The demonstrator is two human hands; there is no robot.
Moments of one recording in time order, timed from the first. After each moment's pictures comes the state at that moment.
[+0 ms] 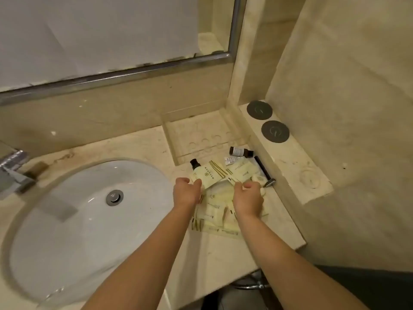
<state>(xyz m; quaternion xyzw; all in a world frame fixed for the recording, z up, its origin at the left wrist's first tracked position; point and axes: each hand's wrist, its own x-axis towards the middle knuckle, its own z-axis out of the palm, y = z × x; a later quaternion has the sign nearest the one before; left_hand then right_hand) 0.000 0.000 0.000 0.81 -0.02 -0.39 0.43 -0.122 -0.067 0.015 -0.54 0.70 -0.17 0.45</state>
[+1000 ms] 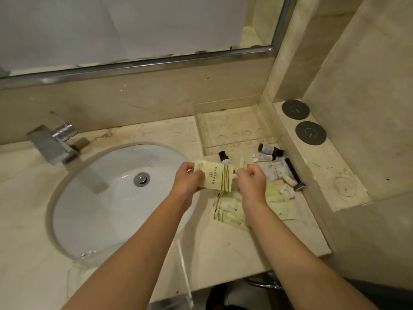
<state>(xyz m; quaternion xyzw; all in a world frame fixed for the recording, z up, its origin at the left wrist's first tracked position) 0.033 0.059 0.038 0.70 0.02 -0.40 0.59 -0.078 -0.037 0.042 -0.53 0.53 -0.25 0.61</state>
